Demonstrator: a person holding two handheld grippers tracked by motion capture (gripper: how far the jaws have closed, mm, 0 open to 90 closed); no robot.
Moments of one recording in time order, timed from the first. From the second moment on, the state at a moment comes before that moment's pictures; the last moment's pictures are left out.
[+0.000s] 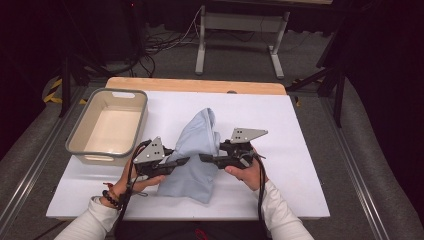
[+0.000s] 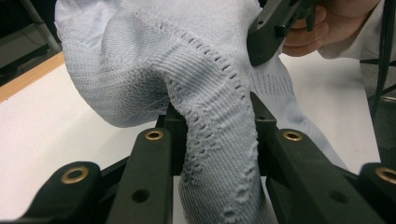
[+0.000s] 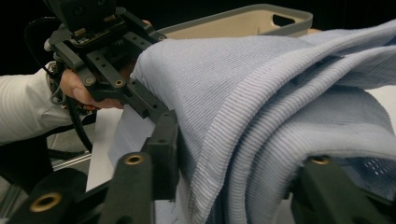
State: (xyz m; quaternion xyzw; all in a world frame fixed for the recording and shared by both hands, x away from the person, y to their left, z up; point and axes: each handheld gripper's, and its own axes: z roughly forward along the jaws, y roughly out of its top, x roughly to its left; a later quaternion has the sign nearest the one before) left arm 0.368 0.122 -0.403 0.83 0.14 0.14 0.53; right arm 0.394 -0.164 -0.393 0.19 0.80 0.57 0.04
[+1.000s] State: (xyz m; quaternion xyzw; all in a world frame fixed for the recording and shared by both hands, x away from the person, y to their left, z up) left arm 0.373 0.152 -0.412 0.83 0.17 0.12 0.52; right arm 0.382 -0.135 -0.356 0.13 0.79 0.59 0.11
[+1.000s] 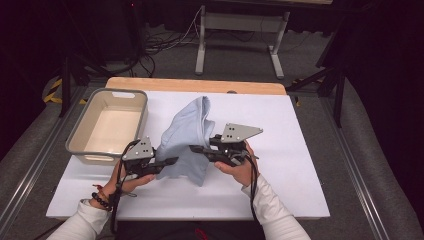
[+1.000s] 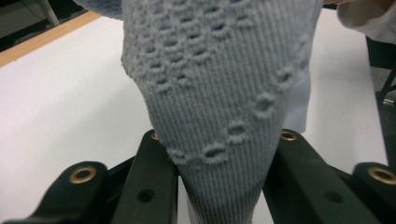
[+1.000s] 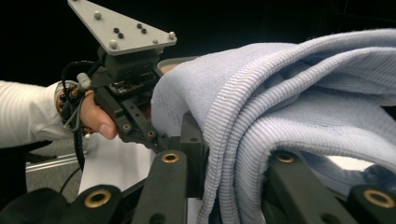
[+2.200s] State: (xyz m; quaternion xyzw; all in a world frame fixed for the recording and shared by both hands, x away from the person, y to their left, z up) left arm 0.368 0.237 -0.333 0.81 0.23 0.25 0.48; right arm 0.419 -0.043 -0.302 0.13 0.76 0.63 0.15
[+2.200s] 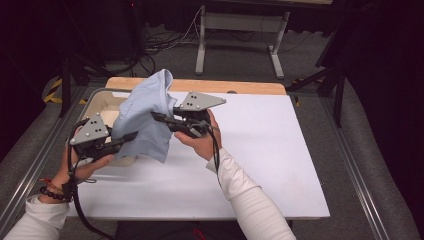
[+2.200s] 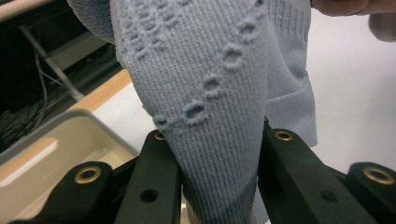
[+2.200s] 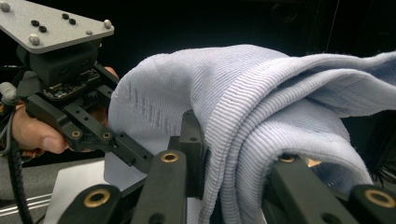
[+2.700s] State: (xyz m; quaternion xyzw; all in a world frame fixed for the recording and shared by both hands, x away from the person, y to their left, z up) left arm 0.379 0.289 -0.331 0.79 0.28 0.27 0.47; right arm 0.442 0.017 -0.296 0.13 0.76 0.63 0.14
